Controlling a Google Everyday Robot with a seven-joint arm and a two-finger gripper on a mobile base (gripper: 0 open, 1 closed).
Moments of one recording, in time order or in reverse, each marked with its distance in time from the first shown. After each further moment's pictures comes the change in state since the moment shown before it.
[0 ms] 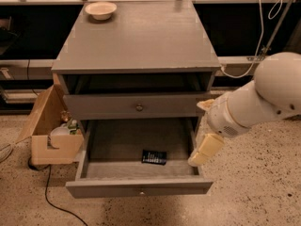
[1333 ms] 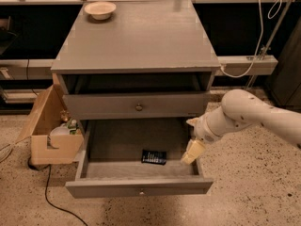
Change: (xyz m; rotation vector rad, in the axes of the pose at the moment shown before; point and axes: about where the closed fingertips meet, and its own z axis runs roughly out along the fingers) arm 0.080 -0.064 0.179 -0.114 -0.037 0.038
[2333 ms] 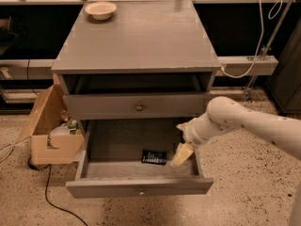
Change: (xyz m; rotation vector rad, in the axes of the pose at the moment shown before) arm 0.003 -0.008 0.056 -0.042 -0.010 0.008
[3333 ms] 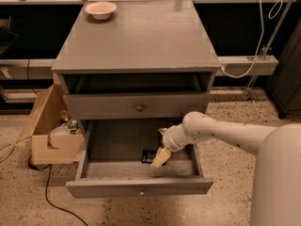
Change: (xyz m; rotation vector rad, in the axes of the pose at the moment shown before) arm -0.024 -0.023 0.116 0.043 -0.081 -0.066
